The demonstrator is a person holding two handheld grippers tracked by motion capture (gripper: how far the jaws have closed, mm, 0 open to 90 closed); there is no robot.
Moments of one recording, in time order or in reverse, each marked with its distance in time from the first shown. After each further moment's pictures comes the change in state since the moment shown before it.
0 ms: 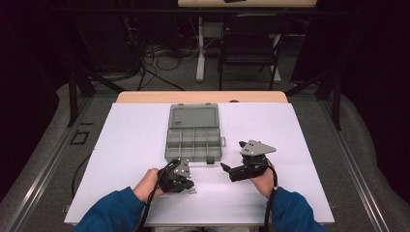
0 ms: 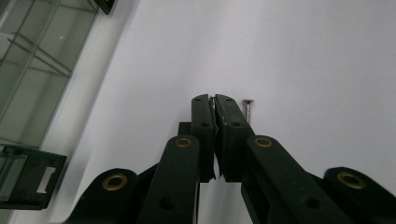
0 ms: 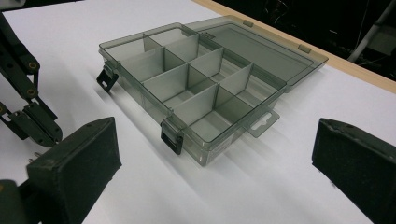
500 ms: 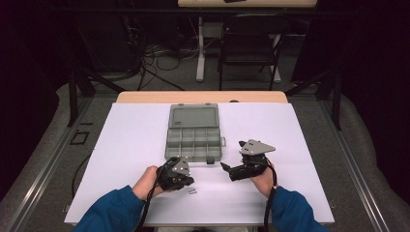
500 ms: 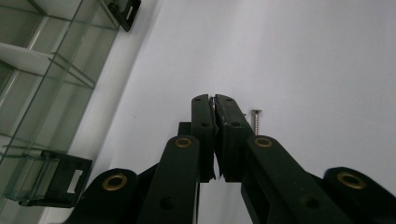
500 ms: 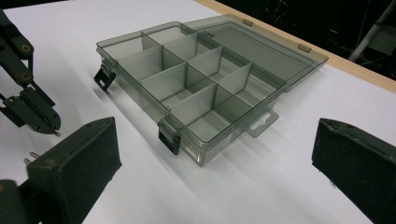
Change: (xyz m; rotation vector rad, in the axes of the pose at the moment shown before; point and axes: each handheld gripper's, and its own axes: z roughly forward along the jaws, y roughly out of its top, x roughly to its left) left arm 0.003 0.003 -0.007 -0.030 0.028 0.000; right arm -0.002 -0.001 0.003 0.007 -0.002 0.001
